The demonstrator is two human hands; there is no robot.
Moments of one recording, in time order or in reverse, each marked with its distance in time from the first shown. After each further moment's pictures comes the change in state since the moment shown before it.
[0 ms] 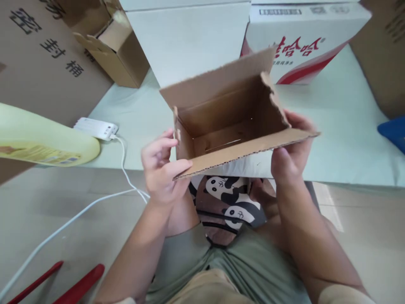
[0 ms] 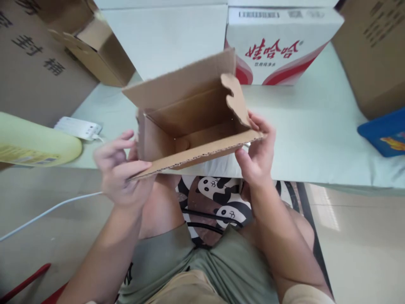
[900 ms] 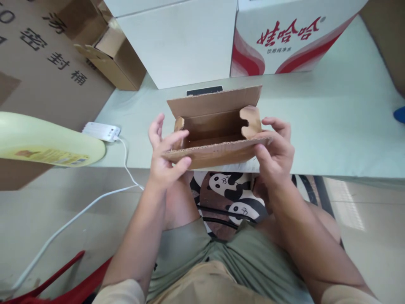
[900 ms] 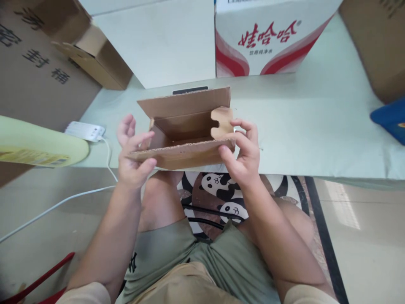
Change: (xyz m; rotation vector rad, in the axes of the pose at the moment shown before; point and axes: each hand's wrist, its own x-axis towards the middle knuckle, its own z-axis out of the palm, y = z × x) left_hand 0.005 -0.035 0.010 0.018 -0.185 -0.108; right_hand -0.015 -0.019 -0.008 -0.224 -0.032 0.092
